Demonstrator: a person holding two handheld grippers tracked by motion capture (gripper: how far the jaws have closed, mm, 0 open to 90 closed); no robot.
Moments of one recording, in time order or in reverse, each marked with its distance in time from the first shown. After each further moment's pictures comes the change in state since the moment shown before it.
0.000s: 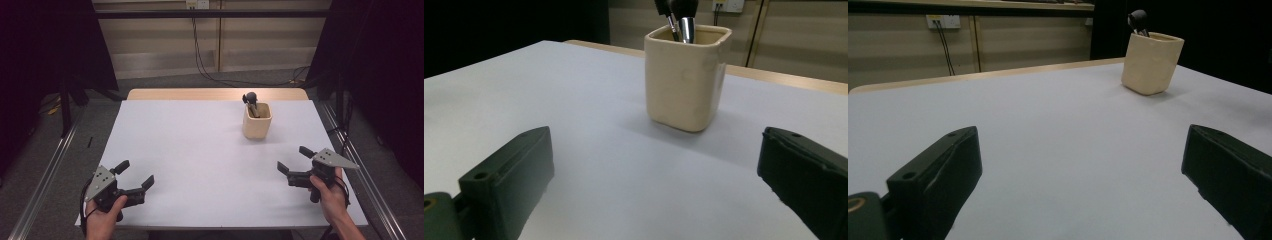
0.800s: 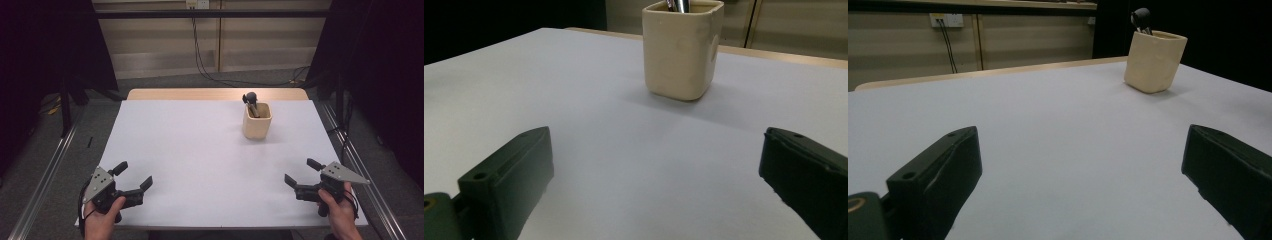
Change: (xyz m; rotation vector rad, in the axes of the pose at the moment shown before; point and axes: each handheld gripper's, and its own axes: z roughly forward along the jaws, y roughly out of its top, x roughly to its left) left arm 0.002 -0.002 -0.003 0.003 0.011 0.001; right arm 0.002 -0.022 -0.028 0.029 -0.011 0.014
